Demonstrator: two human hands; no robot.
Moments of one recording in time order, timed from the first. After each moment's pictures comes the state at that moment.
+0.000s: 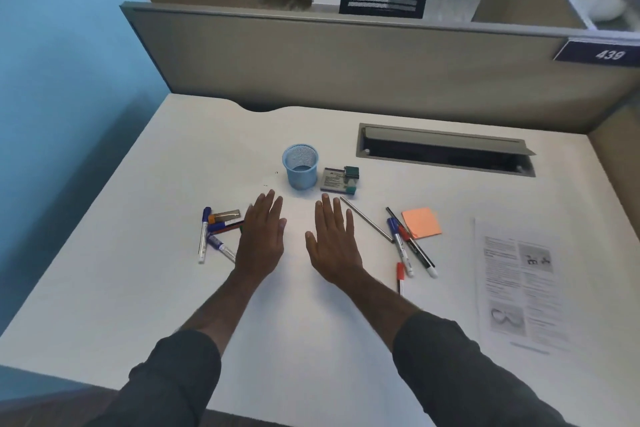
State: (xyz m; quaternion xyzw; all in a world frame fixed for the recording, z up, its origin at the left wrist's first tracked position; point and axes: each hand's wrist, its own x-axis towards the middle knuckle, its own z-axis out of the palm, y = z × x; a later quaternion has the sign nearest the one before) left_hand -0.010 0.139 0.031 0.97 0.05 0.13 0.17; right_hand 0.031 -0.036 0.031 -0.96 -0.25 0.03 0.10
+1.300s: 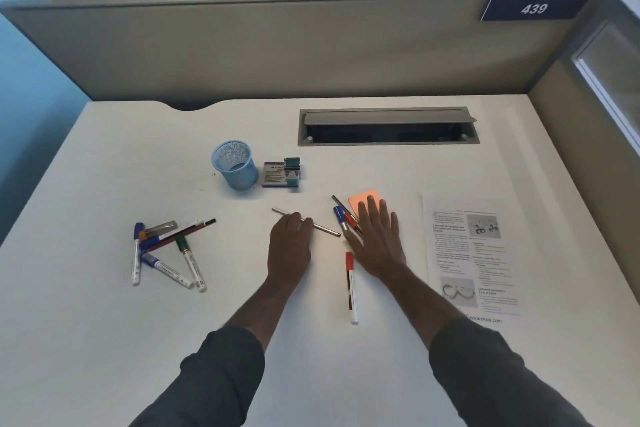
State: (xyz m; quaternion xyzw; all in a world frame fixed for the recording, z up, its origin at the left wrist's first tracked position) left_hand 0.039 -0.023 -0.012 1.00 0.00 0.01 0.10; right_hand 0.072 -0.229 -0.014 -0.98 -0.12 0.08 0.09
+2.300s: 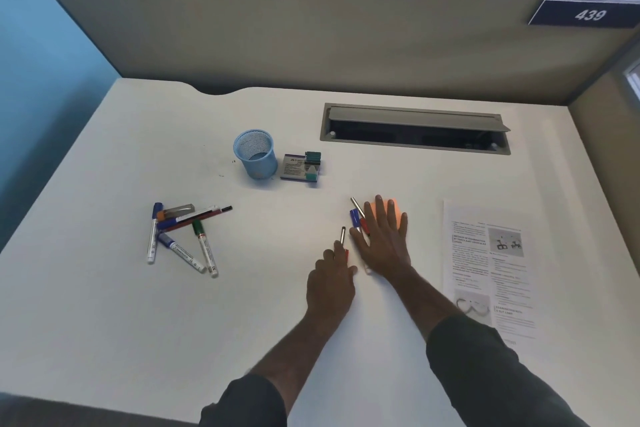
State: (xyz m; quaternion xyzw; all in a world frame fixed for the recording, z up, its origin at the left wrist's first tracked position) left_hand -0.017 -0.098 -0.009 0.98 0.11 -0.10 0.13; right_hand 0.085 -0.215 -0.023 -0.98 -0.14 0.09 0.11
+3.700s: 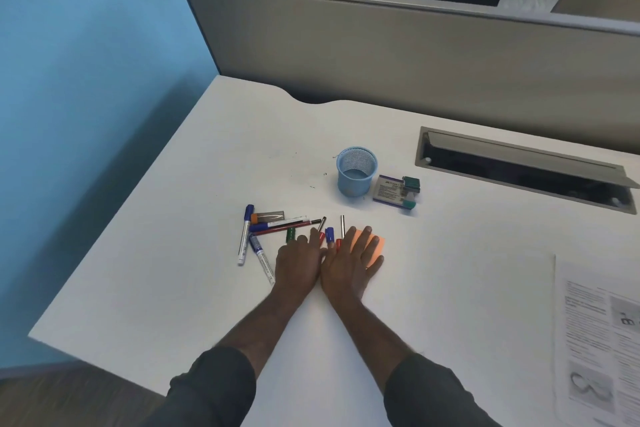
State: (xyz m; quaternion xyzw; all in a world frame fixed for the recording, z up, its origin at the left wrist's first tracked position) left_hand -0.008 0.160 -0.018 0.99 0.14 -0.04 0.01; right_hand 0.016 0.065 -0.027 -0.97 0.01 0.14 0.20
